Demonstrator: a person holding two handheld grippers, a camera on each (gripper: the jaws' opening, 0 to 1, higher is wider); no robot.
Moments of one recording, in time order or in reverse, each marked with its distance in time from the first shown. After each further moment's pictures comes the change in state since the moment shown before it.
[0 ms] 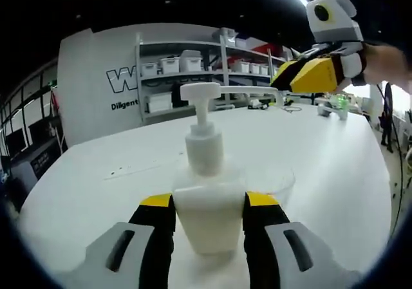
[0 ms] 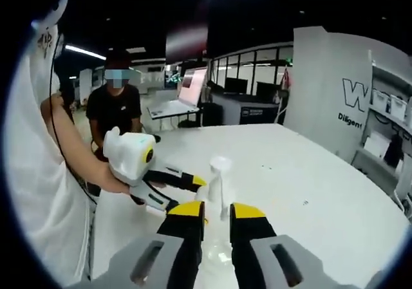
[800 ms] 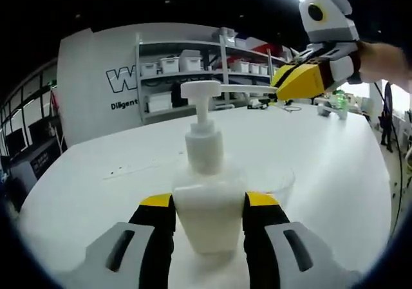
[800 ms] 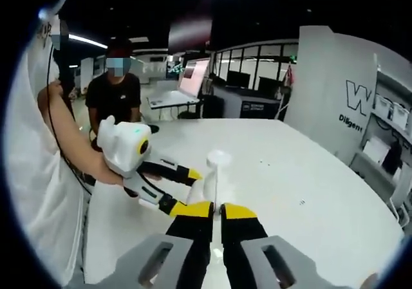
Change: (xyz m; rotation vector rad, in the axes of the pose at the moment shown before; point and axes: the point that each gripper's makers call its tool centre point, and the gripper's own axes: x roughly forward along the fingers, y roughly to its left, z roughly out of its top) left arm 0.001 0.000 -0.001 0.002 0.003 -0.003; right arm 0.006 -0.003 -0.010 -0.010 0.062 0.006
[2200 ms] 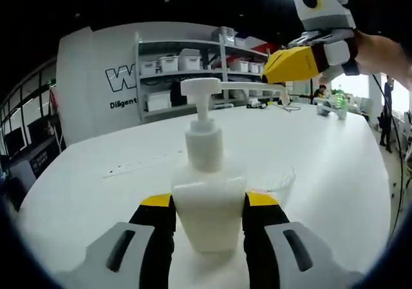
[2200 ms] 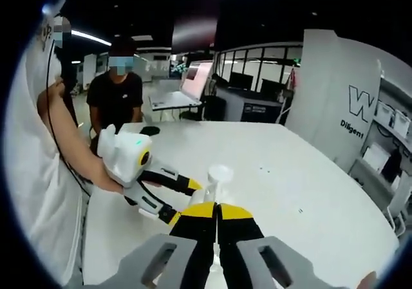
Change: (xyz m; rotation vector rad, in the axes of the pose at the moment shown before) left arm 0.001 -0.002 -0.003 -0.004 0.007 -0.008; right arm 0.004 0.000 0.020 -0.044 -0.001 0.002
